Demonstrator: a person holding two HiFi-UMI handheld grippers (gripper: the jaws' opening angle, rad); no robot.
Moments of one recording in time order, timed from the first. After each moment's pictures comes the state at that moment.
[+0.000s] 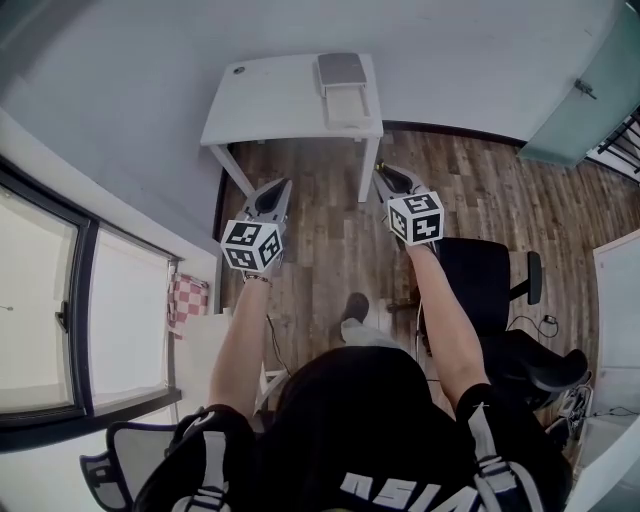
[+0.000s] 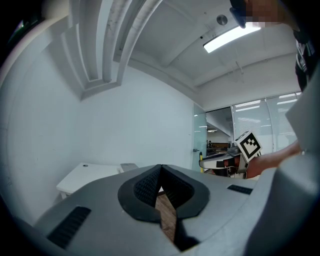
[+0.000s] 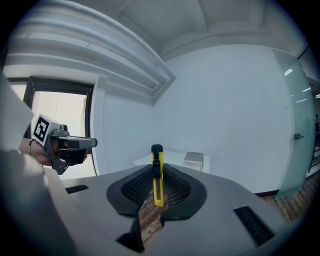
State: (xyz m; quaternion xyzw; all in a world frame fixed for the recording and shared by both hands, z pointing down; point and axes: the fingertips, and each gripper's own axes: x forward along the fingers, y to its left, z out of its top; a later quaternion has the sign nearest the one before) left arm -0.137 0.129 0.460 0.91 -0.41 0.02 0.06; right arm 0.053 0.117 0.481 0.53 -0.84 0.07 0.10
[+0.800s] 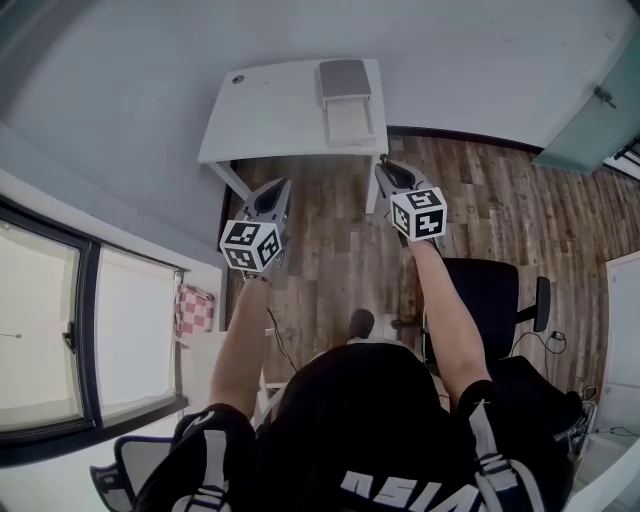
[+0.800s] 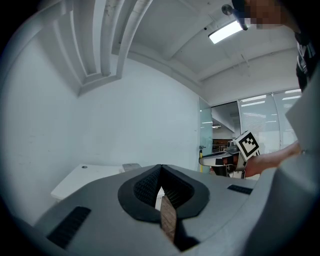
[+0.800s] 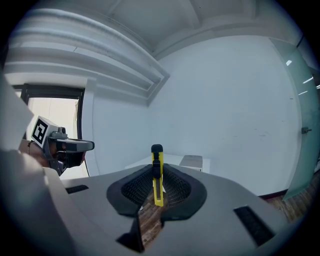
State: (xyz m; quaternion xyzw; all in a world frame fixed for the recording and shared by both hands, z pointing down) left arm -0.096 0.015 0.465 0.90 -0.43 0.04 0.07; right arm 0.101 -0.008 0.487 0.52 -0.84 0.08 0.08
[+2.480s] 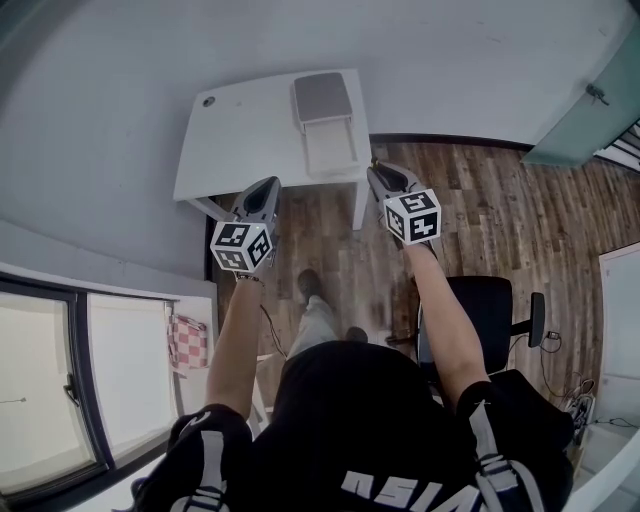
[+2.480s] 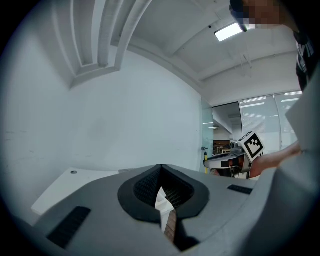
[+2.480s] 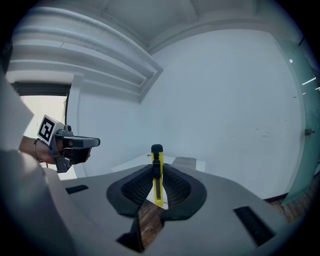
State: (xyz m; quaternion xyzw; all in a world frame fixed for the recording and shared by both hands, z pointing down) left arm -0.058 -0.141 0.472 0.91 -0.41 0.04 0.07; right arm 0.142 -0.138 0.497 0.53 -0.84 0.09 0.09
